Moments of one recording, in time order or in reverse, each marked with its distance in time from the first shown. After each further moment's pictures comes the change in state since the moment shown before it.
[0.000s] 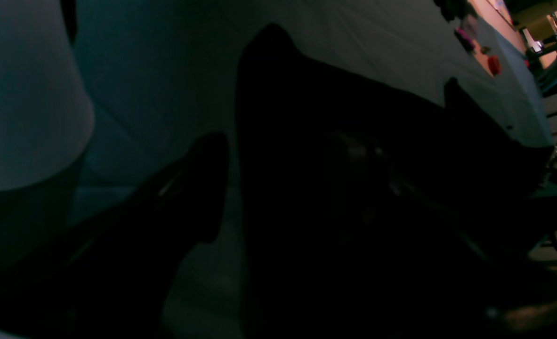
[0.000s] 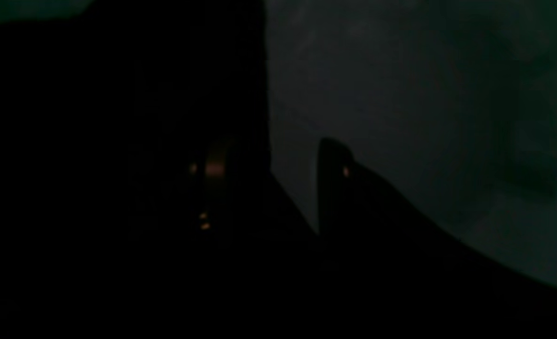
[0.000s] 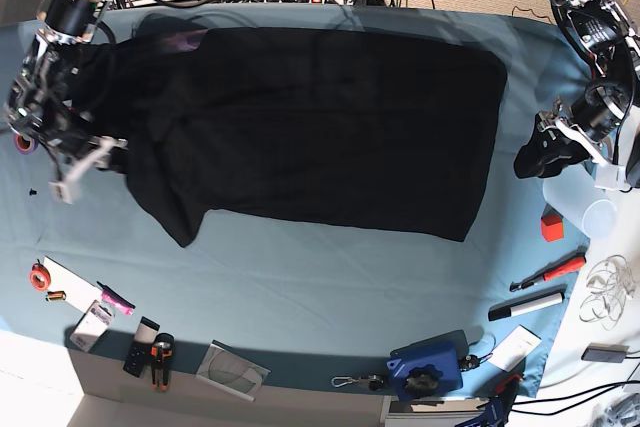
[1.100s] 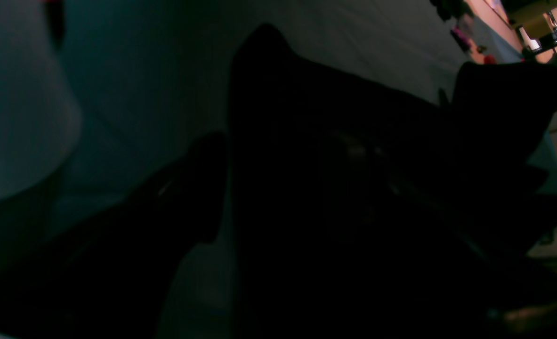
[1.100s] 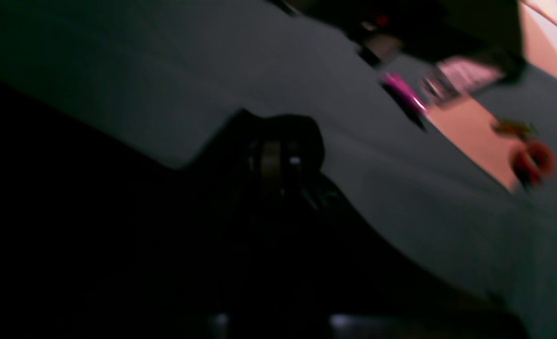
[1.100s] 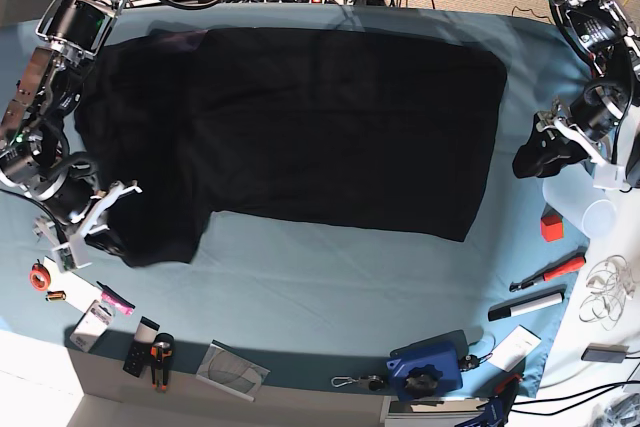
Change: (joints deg) left arm 0.2 0.2 4.3 0.0 2.0 0.0 -3.8; right arm 4.1 -1.5 -2.7 27.8 -8.3 -0.7 -0.1
